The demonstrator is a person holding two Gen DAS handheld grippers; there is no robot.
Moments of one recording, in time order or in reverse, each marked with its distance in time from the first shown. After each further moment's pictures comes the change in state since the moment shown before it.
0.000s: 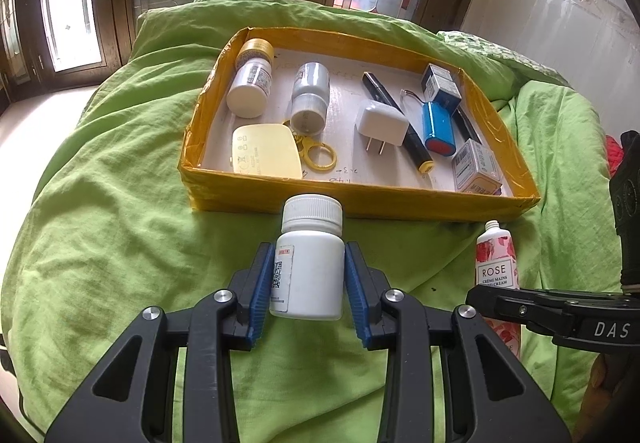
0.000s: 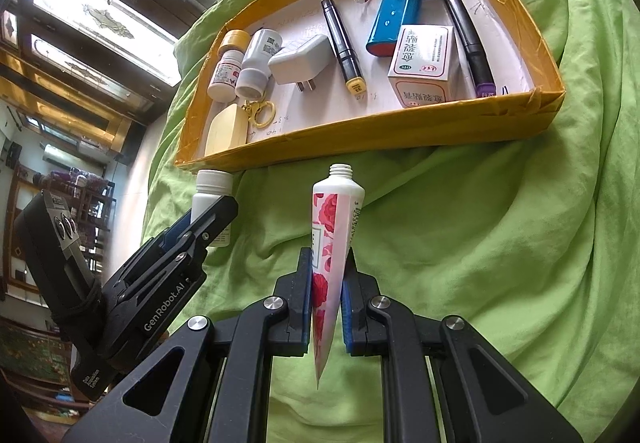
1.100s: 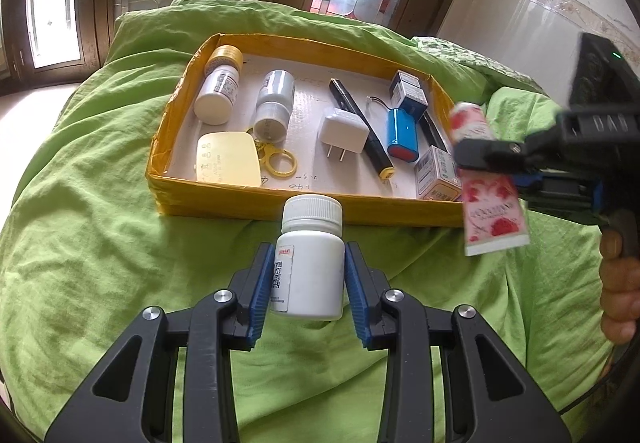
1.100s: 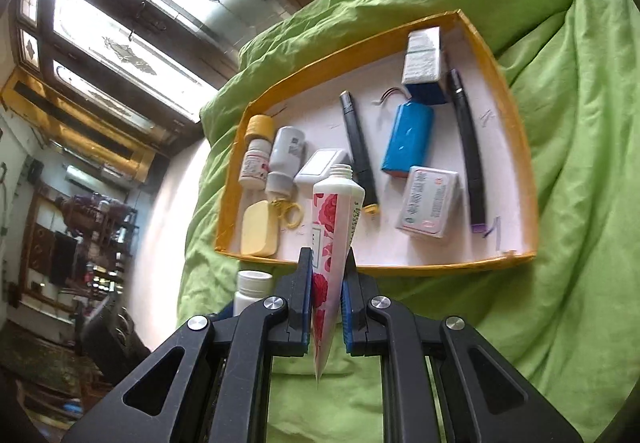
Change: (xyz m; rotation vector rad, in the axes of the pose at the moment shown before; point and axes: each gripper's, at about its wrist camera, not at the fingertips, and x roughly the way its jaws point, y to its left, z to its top) left arm -0.006 -0.011 0.004 -0.003 0.000 -0.102; right arm -0.026 0.009 0.072 0.023 -0.076 0.135
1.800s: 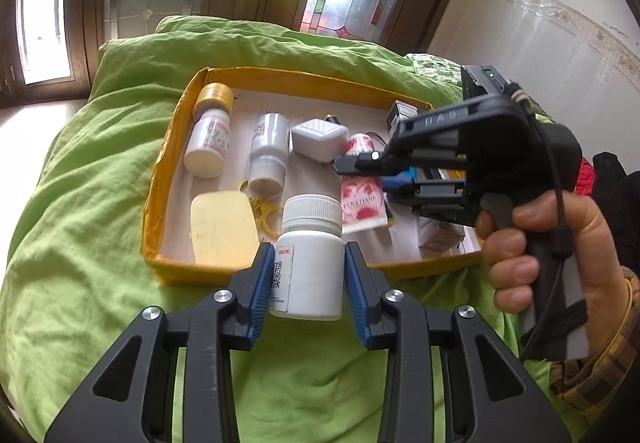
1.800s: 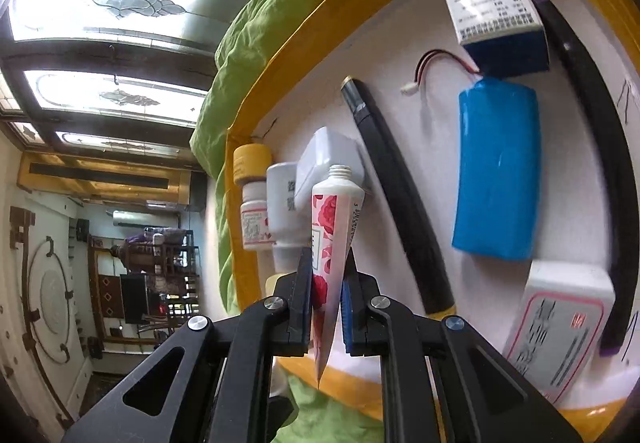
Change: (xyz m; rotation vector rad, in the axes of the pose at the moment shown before) left arm 0.011 0.004 0.045 0.034 -0.033 -0.031; right arm 0.094 -0.032 0.054 0.231 0.093 0.160
